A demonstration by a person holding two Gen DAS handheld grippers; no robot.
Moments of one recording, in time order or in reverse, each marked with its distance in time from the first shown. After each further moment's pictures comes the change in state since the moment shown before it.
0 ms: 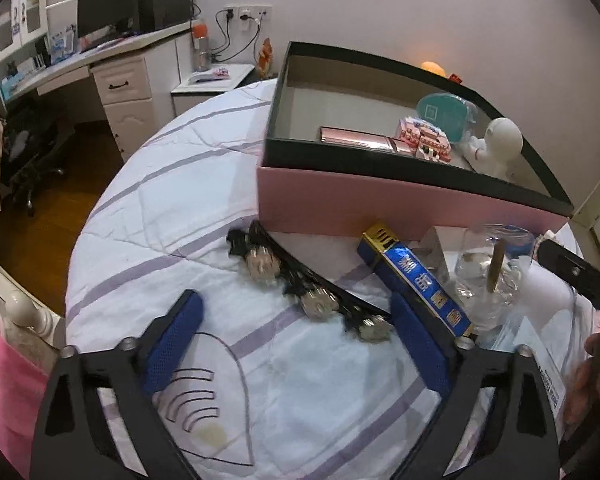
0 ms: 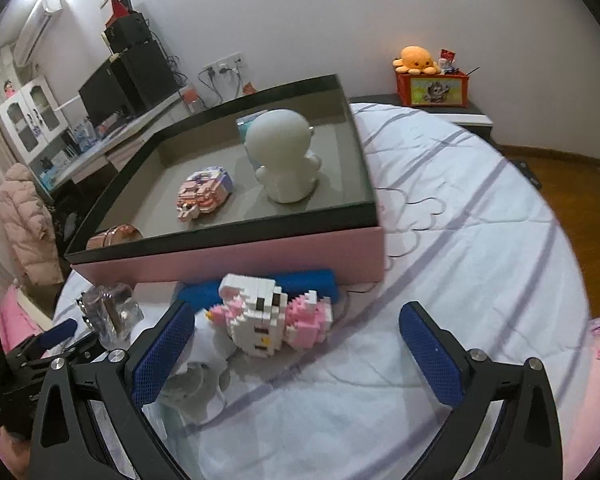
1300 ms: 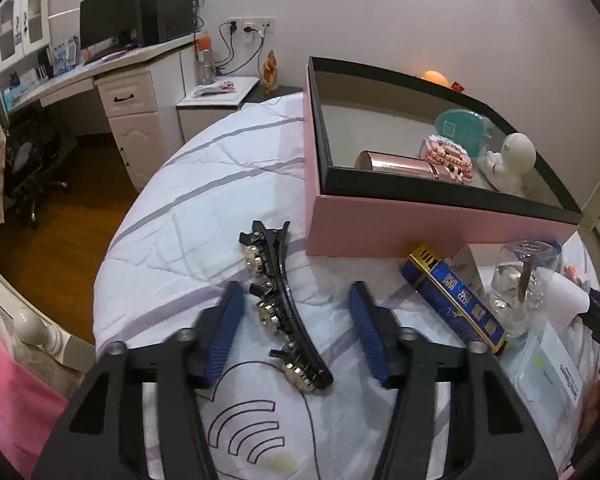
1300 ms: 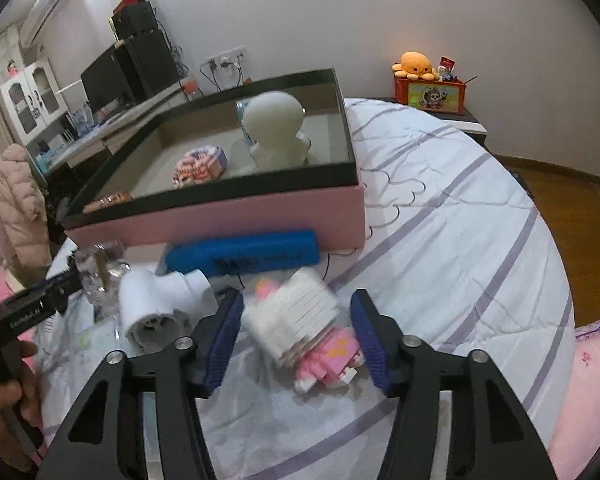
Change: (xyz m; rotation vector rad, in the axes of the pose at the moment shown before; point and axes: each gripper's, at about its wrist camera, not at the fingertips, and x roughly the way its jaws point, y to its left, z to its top) left arm 0.001 0.023 0.007 0.016 -0.040 0.012; right arm -0.009 -0.002 -0.020 -0.059 0.008 -0.062
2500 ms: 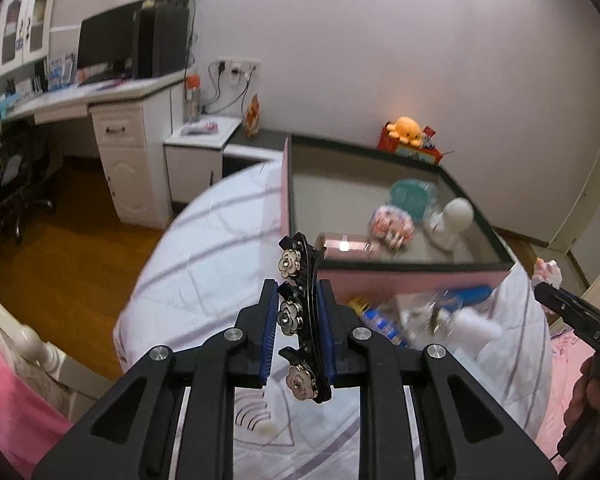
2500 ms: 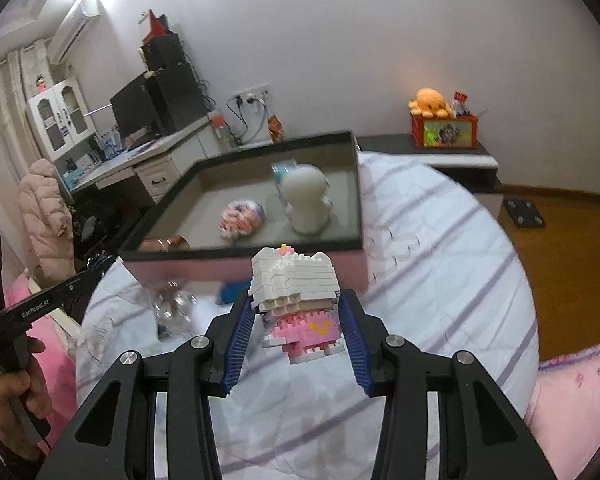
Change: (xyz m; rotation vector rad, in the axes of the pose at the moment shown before) left arm -0.081 0.001 0.022 -0.012 -0.155 -0.100; right arm -0.067 0.005 0.019 -0.042 -0.137 0.089
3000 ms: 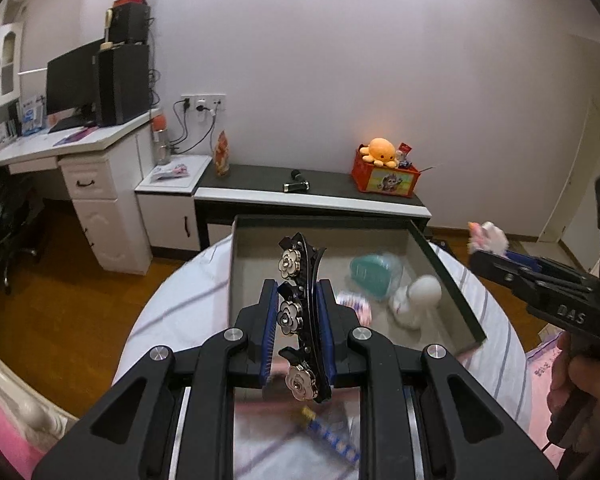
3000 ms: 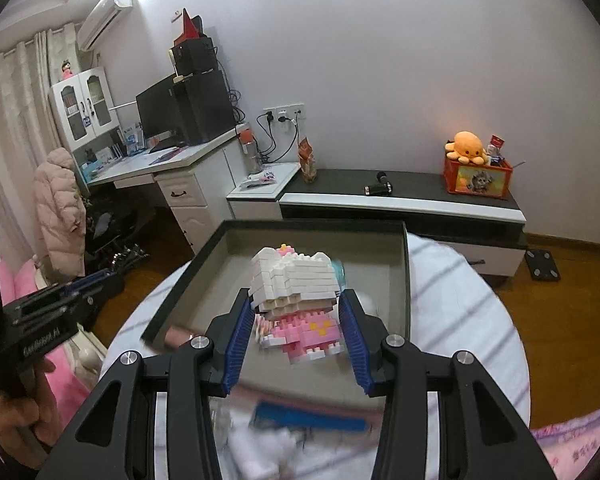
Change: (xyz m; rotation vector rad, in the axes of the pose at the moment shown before) left arm 0.029 -0.049 0.098 0.093 -0.052 -0.053; right arm 0.040 0.033 0.114 -0.102 -0.011 0.059
